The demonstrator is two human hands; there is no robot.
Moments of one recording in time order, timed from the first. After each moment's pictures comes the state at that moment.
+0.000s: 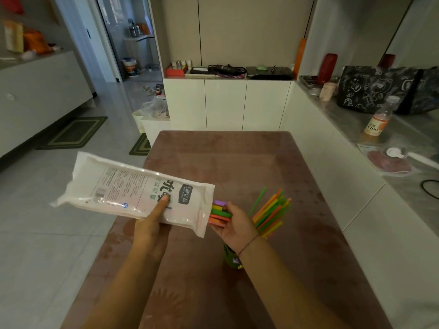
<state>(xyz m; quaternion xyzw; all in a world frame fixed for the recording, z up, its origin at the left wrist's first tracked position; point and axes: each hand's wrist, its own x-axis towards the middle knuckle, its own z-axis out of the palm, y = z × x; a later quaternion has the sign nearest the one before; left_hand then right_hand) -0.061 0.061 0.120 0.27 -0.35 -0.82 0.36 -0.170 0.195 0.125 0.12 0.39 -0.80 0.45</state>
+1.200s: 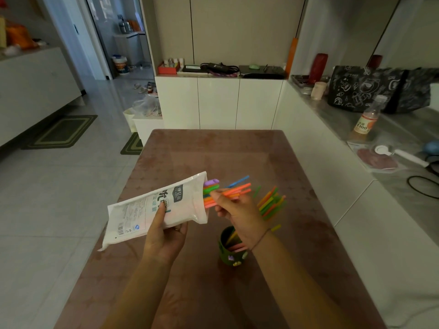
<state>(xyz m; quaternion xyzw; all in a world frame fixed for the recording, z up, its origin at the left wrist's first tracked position) -0.071 0.087 0.107 0.24 -0.09 -0.92 0.29 -0.172 0.221 0.156 -0.19 0.60 -0.72 0.28</state>
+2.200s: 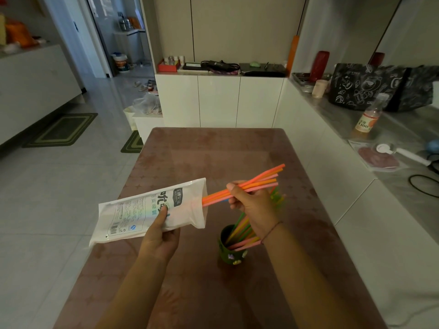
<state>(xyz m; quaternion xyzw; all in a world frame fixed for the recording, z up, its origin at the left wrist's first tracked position) -0.070 0.082 0.104 0.33 -0.12 -0.88 0.30 -0.195 0.236 0.158 -0.16 0.61 -0.74 0.22</state>
